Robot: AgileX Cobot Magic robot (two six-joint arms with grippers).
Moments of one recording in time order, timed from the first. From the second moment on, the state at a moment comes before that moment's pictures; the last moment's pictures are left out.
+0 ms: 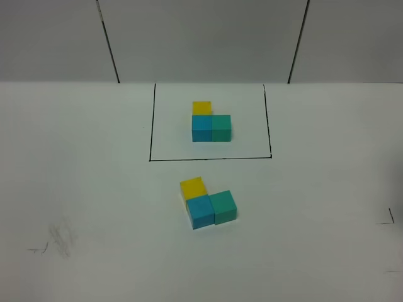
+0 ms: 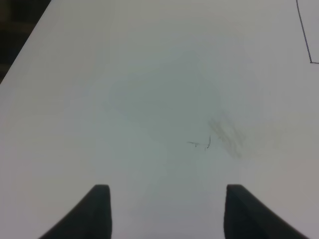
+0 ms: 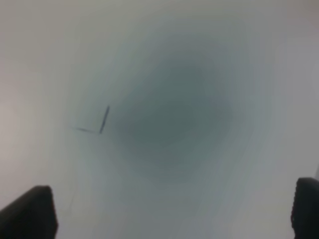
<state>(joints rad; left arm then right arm) 0.06 -0.01 -0.51 0.09 1.07 -0.11 -0.02 1.39 -1.14 -0.20 0.98 -0.25</state>
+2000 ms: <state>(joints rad) 0.06 -0.01 -0.51 0.09 1.07 -0.11 -0.11 0.19 -0.50 0.09 1.07 -0.18</state>
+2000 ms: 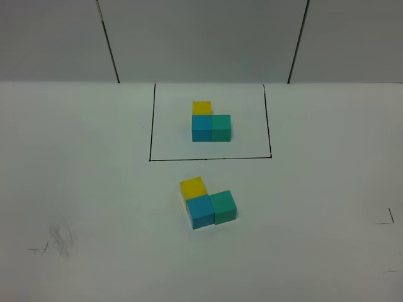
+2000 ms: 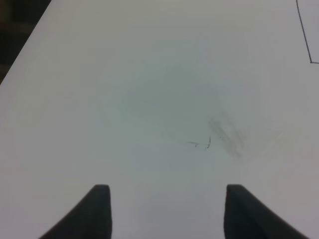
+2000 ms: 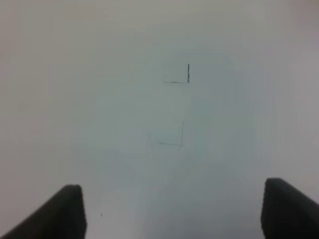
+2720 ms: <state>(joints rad) 0.06 -0.01 -0.51 0.09 1.07 -0.11 0.12 0.00 -0.50 0.09 1.07 -0.17</state>
